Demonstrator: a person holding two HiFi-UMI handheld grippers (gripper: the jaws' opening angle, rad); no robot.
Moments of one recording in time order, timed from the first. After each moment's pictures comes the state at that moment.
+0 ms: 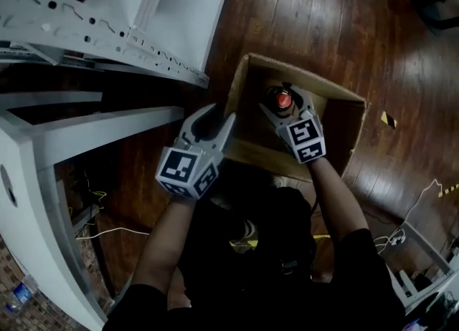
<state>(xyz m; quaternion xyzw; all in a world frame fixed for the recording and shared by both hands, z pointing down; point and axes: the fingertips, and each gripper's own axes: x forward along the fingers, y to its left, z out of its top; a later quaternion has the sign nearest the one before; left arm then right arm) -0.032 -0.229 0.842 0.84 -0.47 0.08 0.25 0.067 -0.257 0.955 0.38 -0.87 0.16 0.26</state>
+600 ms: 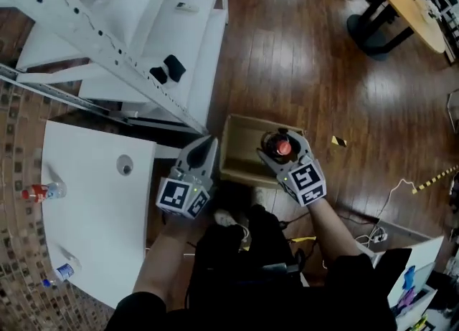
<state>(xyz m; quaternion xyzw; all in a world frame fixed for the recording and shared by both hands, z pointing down) -0.015 -0.199 0.415 0.89 -0.44 -0.01 0.14 0.118 -0.185 0.499 0.40 -0.88 0.12 0.22</state>
